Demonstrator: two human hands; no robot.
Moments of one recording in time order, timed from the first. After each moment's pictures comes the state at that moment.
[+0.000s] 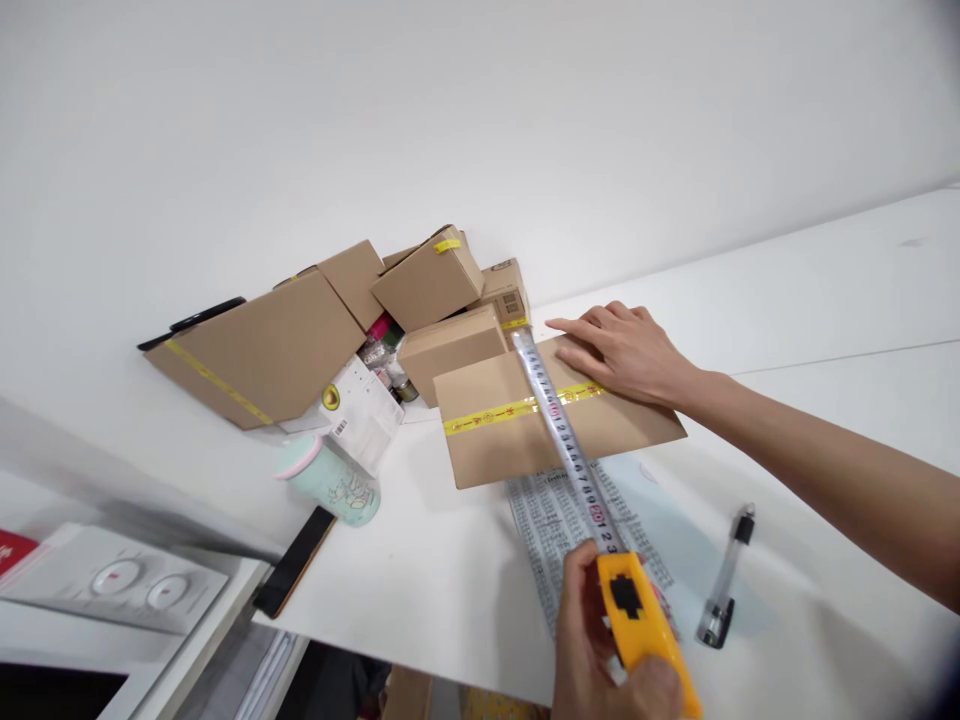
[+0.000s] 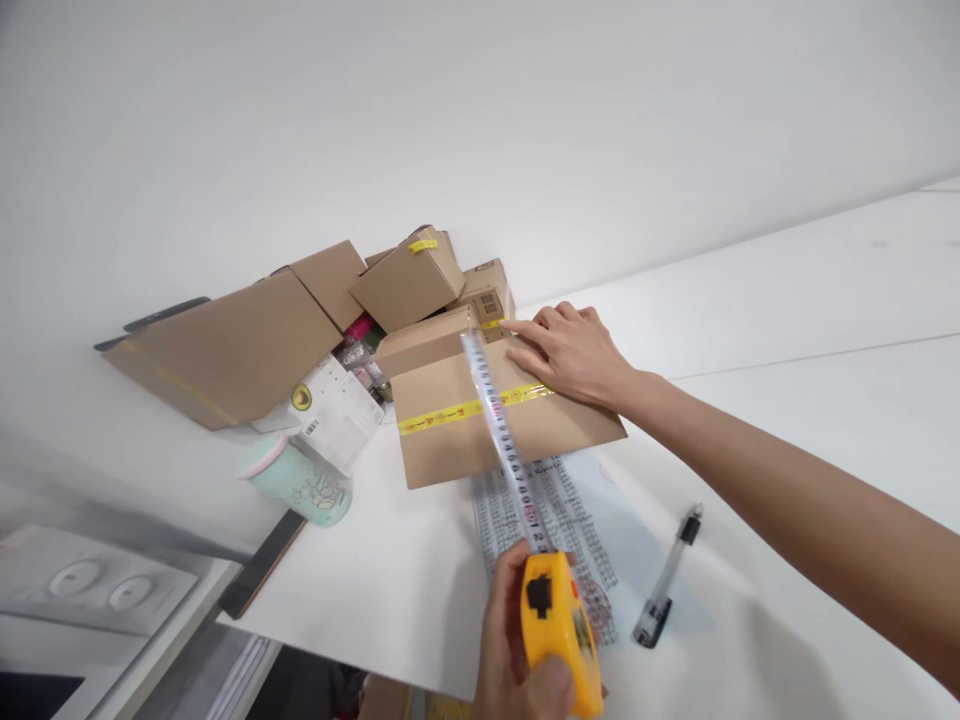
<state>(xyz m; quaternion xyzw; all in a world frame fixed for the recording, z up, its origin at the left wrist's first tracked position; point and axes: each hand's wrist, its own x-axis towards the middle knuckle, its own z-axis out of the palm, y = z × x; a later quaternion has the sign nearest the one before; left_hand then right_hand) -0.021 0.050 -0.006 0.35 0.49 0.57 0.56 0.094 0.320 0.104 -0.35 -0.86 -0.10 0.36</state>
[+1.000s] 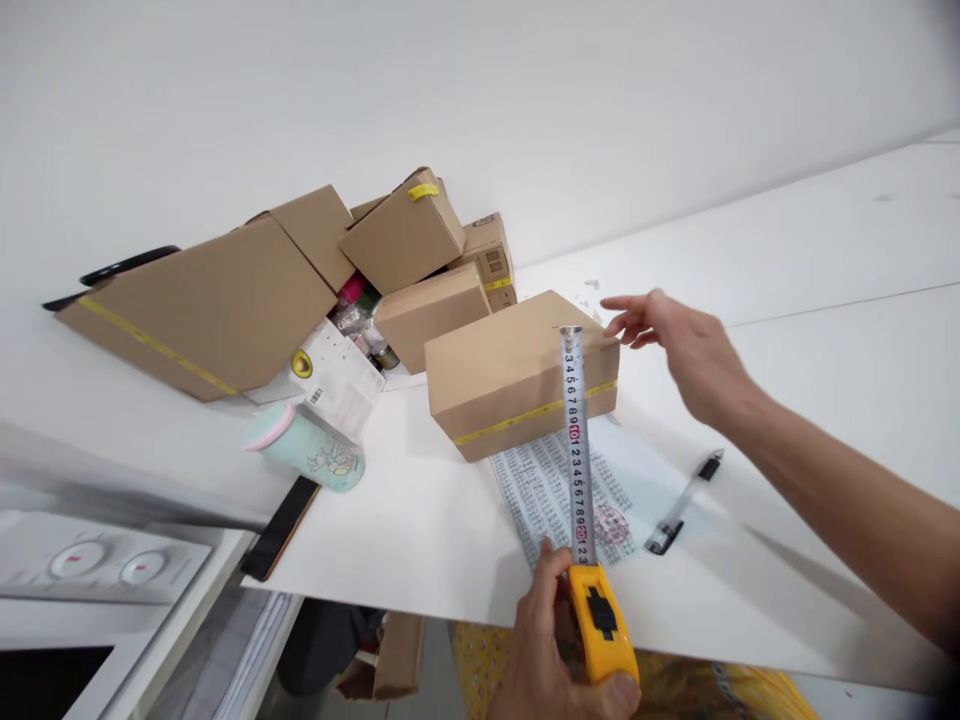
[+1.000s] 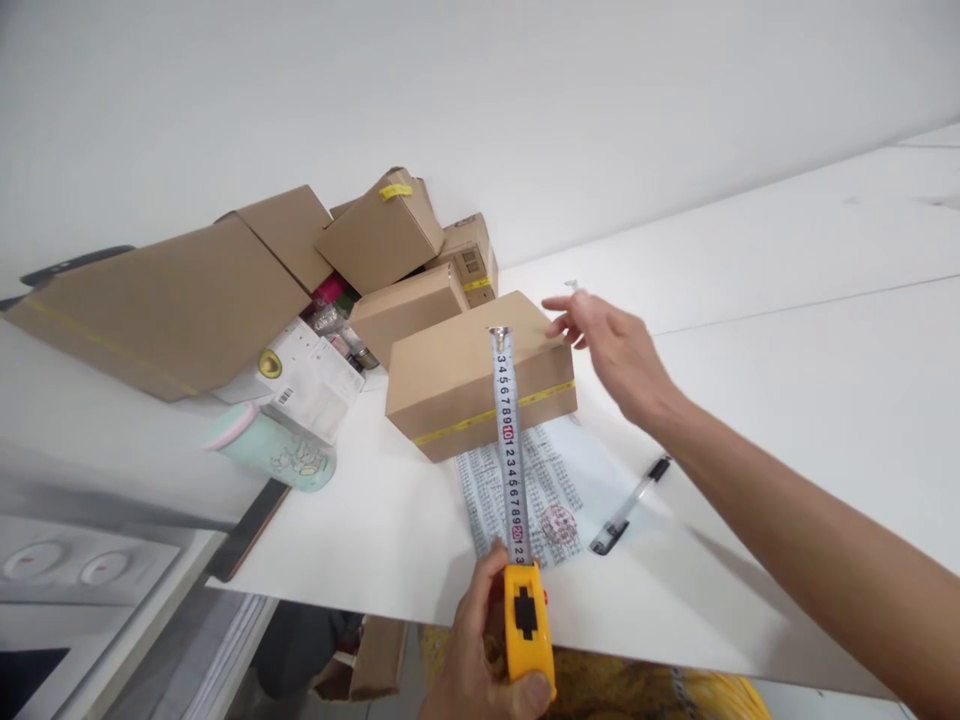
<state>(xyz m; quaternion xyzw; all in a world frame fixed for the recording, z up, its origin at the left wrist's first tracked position) -0.071 -0.003 -0.045 0.46 0.61 0.39 0.51 0.117 0.255 0.071 -0.40 -0.65 0.32 0.56</state>
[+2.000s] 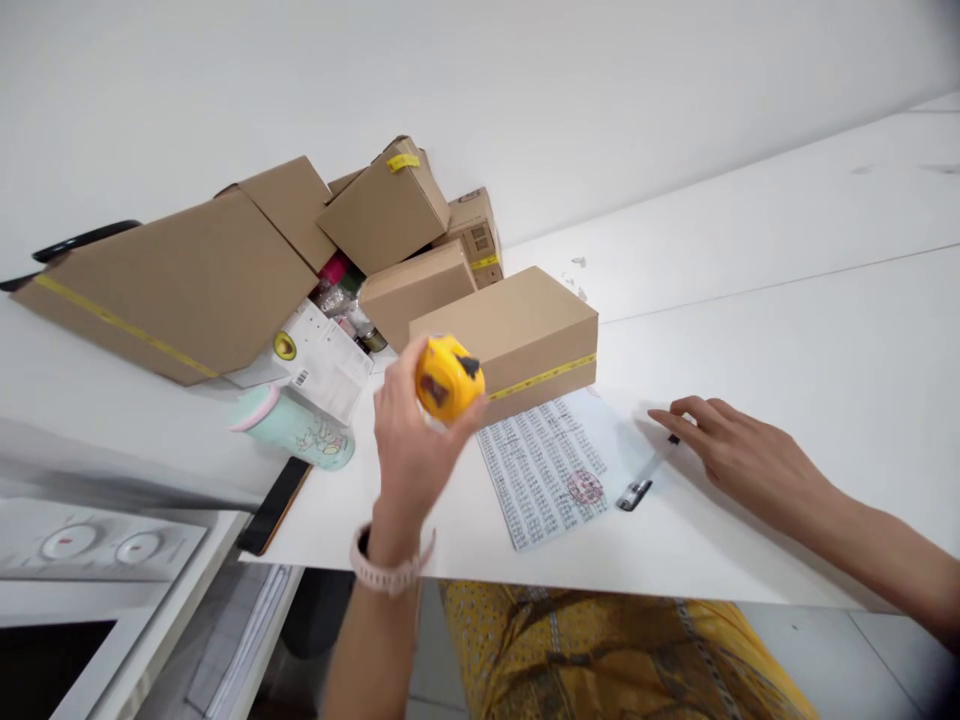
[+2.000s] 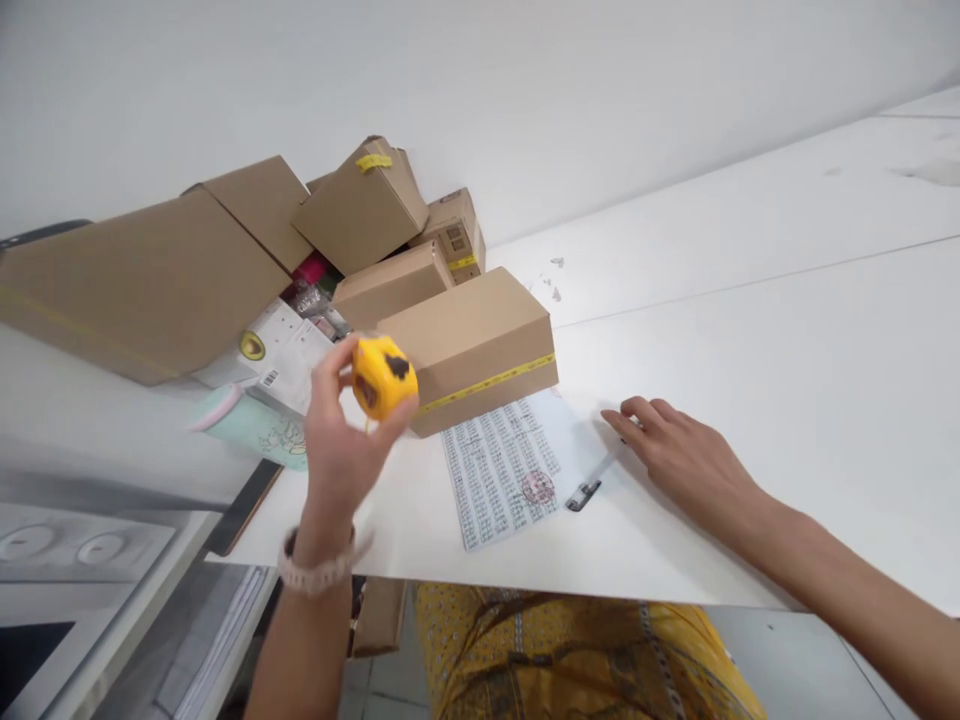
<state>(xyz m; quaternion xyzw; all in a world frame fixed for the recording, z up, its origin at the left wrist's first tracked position) -0.126 0.118 0.097 0.68 0.59 0.41 -0.12 0.208 0.180 -0.043 -0.40 -0.87 -0.12 0.25</state>
